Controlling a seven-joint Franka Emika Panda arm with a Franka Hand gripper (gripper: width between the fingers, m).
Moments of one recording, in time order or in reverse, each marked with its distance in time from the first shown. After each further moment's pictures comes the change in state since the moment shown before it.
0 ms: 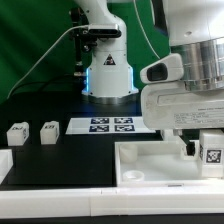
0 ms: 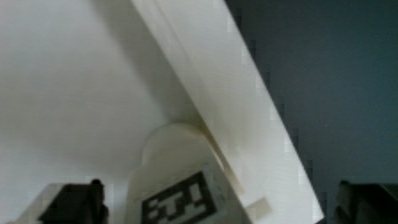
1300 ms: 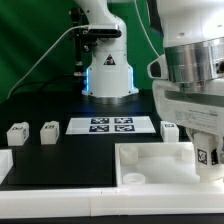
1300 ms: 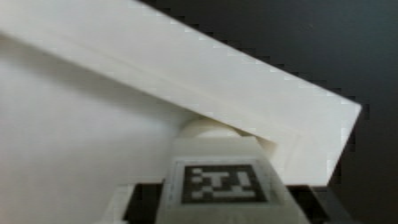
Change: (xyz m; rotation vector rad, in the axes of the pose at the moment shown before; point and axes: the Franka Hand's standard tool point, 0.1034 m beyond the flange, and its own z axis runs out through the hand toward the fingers) arm 0.008 0.005 0.003 0.060 0.006 1.081
